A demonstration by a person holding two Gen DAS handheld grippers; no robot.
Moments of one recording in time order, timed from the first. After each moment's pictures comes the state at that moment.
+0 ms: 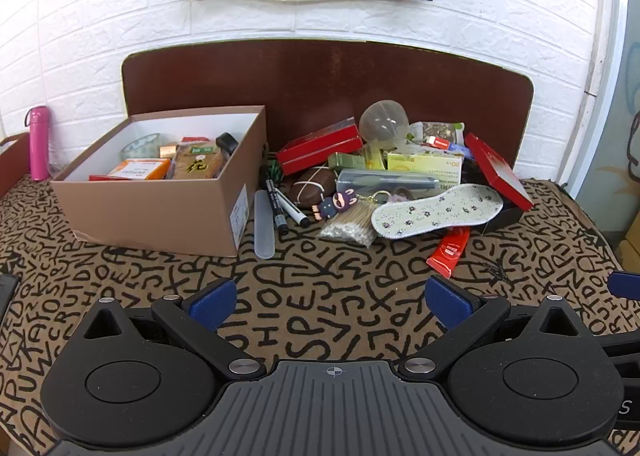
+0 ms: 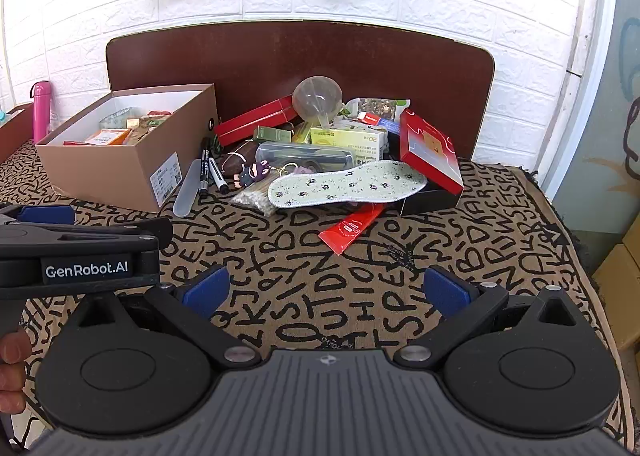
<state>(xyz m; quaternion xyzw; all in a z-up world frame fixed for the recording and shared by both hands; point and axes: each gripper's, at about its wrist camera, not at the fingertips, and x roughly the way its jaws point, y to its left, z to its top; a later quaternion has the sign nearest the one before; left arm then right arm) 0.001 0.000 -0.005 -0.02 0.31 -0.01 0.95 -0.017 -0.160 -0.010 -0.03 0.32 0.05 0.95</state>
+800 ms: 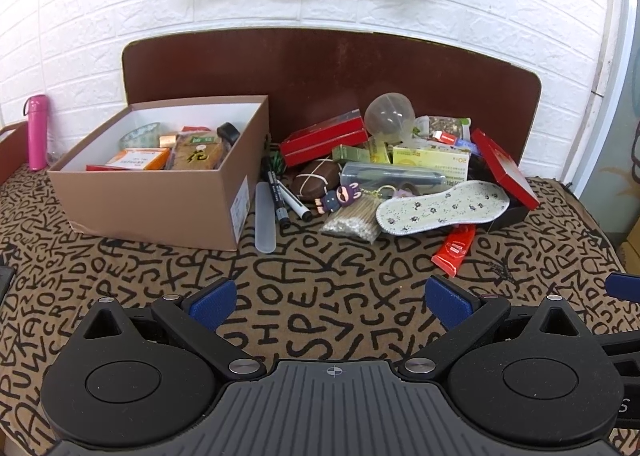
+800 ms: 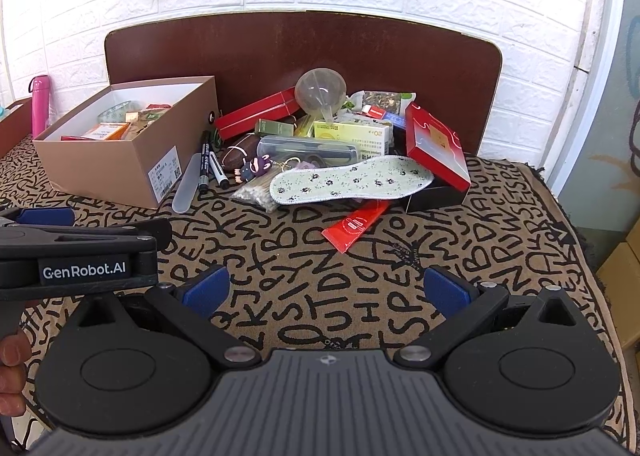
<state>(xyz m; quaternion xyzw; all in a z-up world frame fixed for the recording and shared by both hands) 0.012 0.007 -0.010 -0.03 0.32 0.00 0.95 -0.005 -0.157 -0.015 -0.03 0.33 0.05 0.94</state>
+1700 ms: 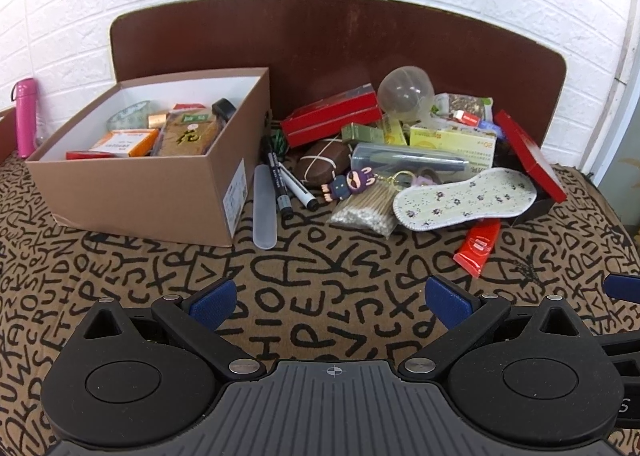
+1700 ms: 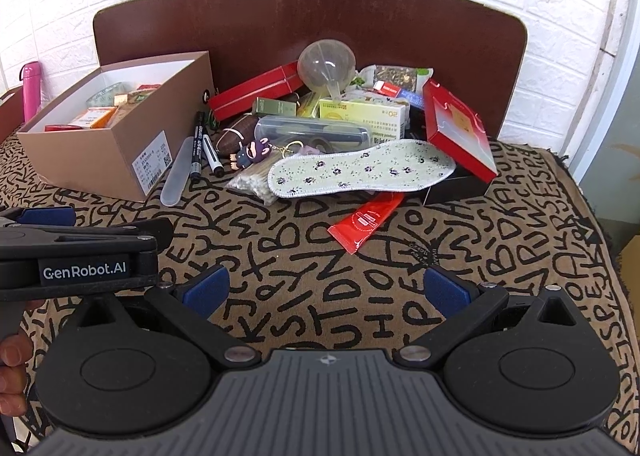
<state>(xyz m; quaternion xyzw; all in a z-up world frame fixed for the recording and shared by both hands) 0.068 0.015 -0.032 -0.03 0.37 0.00 0.93 0.050 -0.151 -0.037 -0.03 0.38 0.06 0.92</state>
